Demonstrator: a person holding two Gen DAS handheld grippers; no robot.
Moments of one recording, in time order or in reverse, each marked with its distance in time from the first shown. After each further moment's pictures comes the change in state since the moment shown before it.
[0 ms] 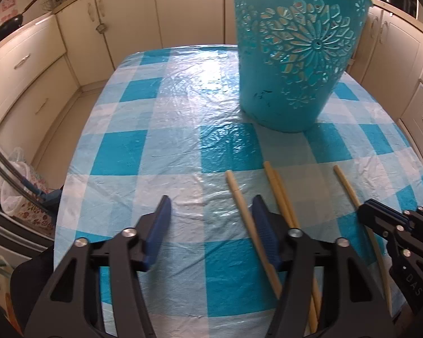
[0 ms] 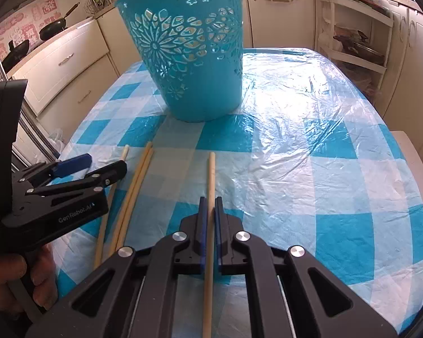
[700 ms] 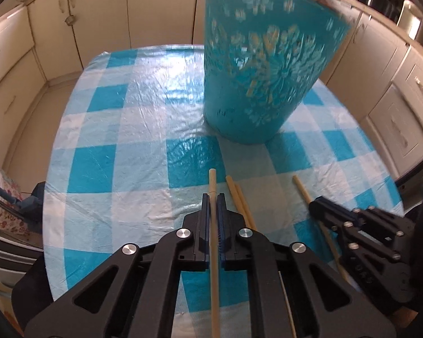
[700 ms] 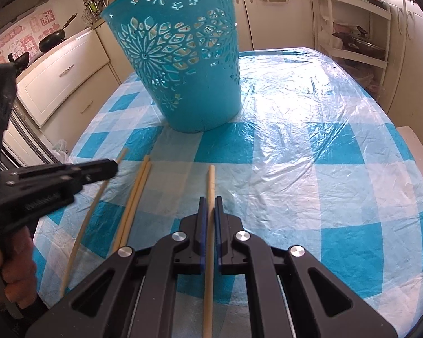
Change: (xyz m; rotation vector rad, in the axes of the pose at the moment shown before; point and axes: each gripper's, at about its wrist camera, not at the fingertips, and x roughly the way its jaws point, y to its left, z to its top) left arm -0.017 0.005 0.027 0.002 0.051 -0.200; right arm 0.006 -0.007 0.006 0.037 -0.025 0.035
